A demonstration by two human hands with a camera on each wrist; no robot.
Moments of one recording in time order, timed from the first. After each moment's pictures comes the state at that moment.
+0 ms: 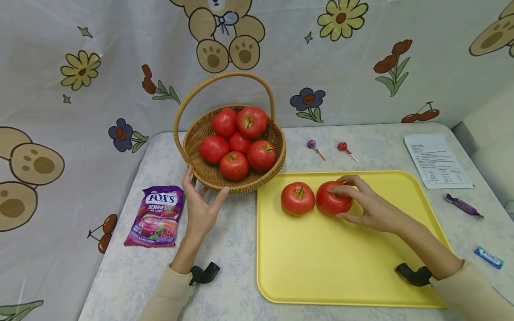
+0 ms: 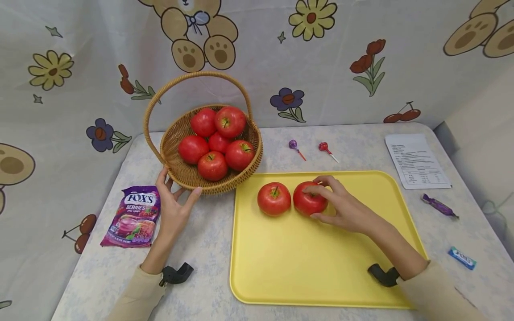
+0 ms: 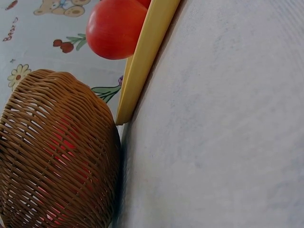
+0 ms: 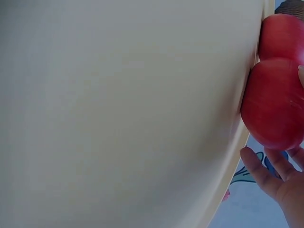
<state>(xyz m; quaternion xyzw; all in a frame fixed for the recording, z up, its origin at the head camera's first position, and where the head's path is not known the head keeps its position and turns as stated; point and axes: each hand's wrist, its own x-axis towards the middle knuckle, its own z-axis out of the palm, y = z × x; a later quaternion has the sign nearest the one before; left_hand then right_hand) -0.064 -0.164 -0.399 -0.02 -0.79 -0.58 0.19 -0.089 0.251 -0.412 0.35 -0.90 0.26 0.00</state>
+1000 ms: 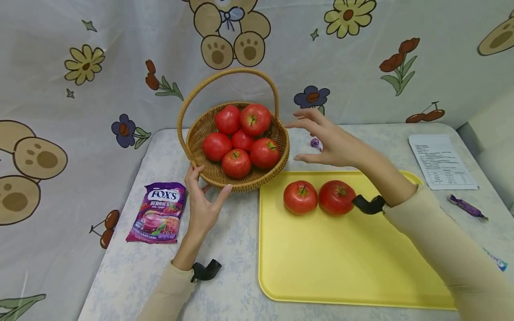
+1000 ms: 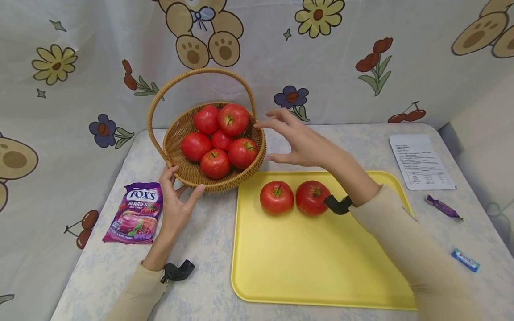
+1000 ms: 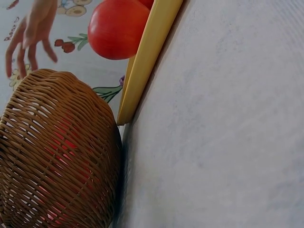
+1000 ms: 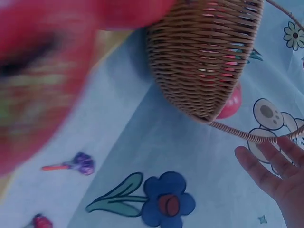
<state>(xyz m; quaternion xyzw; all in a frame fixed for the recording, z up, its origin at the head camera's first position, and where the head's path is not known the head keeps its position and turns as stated) -0.059 -0.159 -0.384 -0.03 -0.80 -0.57 0.20 -0.190 0.155 -0.307 0.45 -0.85 0.28 0.04</state>
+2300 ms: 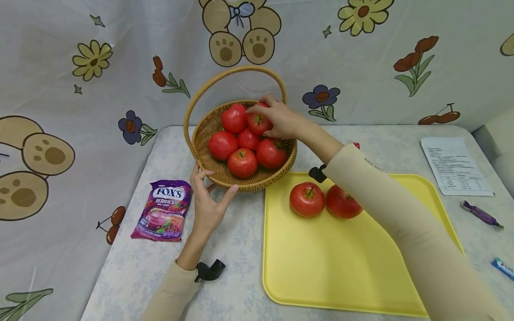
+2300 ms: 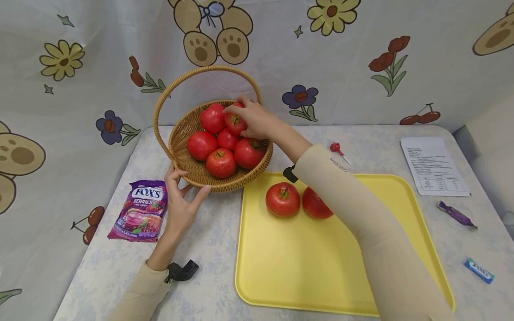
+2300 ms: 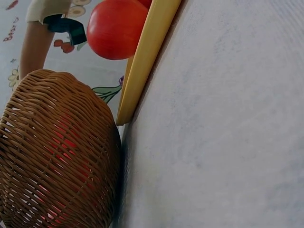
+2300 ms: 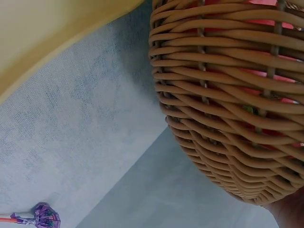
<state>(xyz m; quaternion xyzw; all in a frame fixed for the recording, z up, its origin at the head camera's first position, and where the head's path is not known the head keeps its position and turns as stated) -0.059 -0.161 -0.385 -0.03 -0.80 -0.57 0.20 -0.281 0.039 -0.324 0.42 -0.88 0.20 -0.04</state>
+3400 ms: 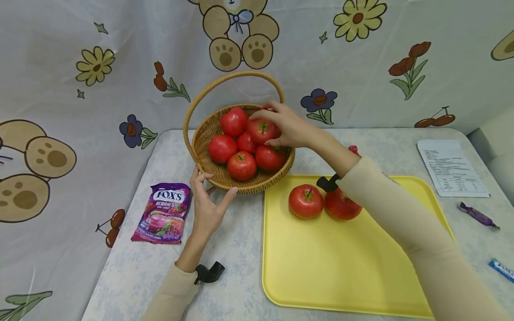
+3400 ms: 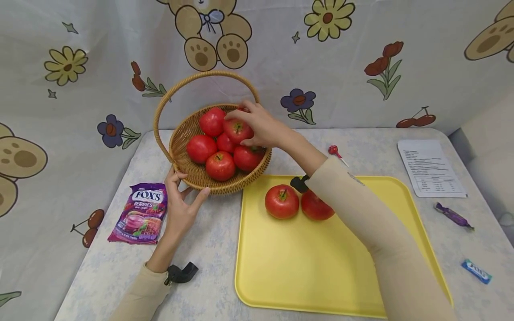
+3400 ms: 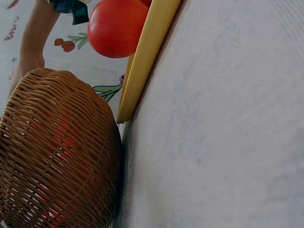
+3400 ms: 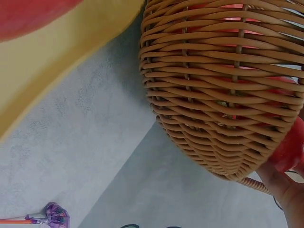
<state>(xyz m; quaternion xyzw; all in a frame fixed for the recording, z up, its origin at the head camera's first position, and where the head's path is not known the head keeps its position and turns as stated) -0.057 -0.162 -0.383 -0.03 -0.80 -0.56 0.19 -0.255 0.062 -0.317 0.46 -0.85 0.26 0.02</state>
